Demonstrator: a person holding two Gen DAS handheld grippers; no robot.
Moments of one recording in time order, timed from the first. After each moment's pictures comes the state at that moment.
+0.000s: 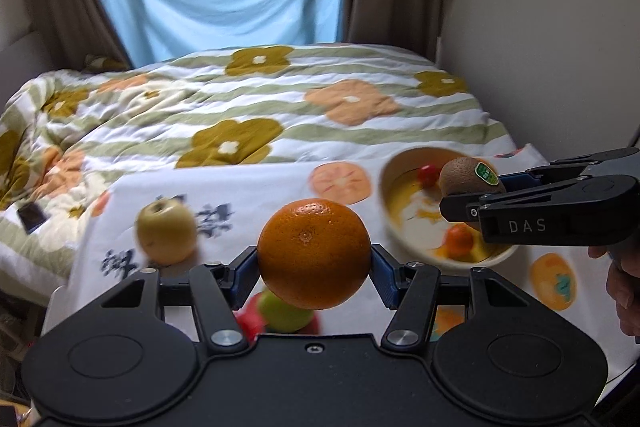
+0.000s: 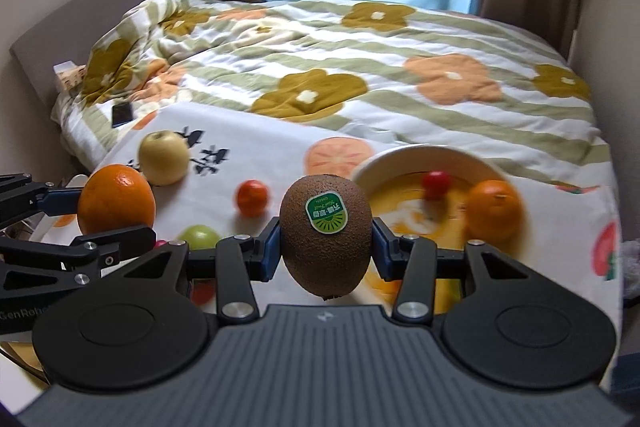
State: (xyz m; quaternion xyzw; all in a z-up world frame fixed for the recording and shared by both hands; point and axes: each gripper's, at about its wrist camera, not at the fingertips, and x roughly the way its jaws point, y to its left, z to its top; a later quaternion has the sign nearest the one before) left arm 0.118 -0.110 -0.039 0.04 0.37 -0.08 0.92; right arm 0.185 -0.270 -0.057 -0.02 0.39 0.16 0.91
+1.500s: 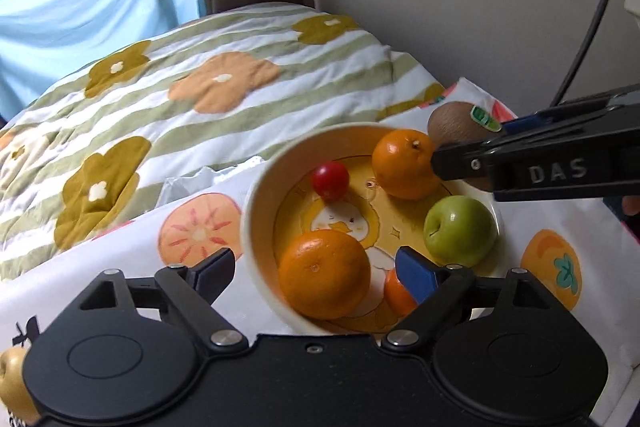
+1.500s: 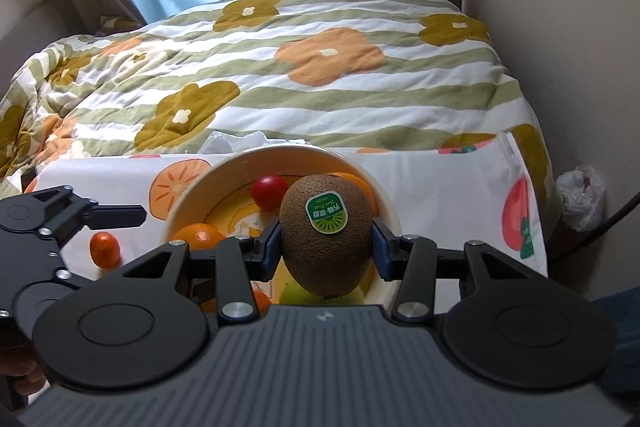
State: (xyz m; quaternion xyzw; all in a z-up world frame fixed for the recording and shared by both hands) left arm 0.243 -0.199 -0.109 0.14 0.41 -0.24 0.87; right arm 0.243 -0.349 -0.087 0.05 0.42 0.01 0.91
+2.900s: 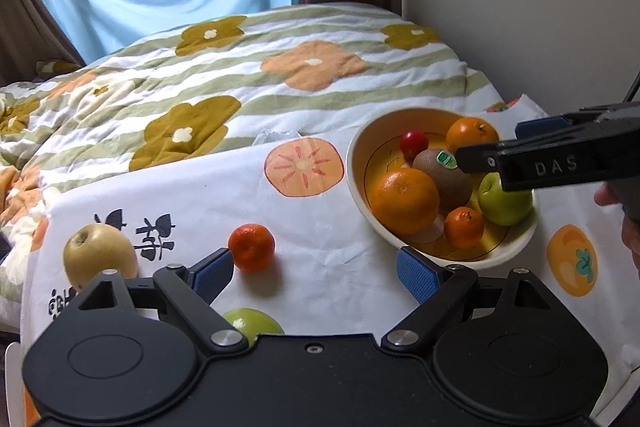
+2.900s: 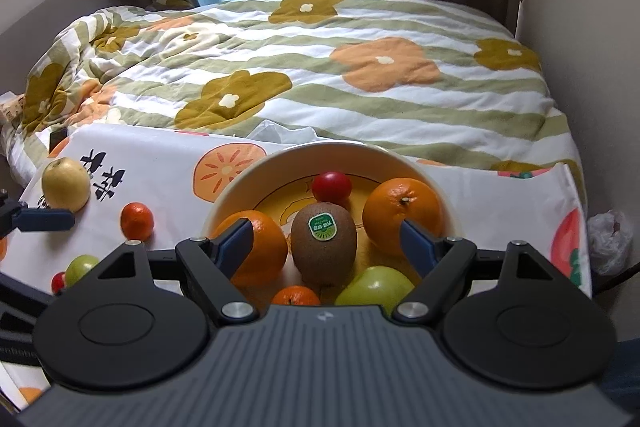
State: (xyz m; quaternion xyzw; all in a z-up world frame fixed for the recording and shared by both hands) left arm 0.182 -0.134 -0.087 0.08 0.42 -0.13 0.90; right arm 0.233 -0.317 -0.090 0.00 0.40 0.08 0.91
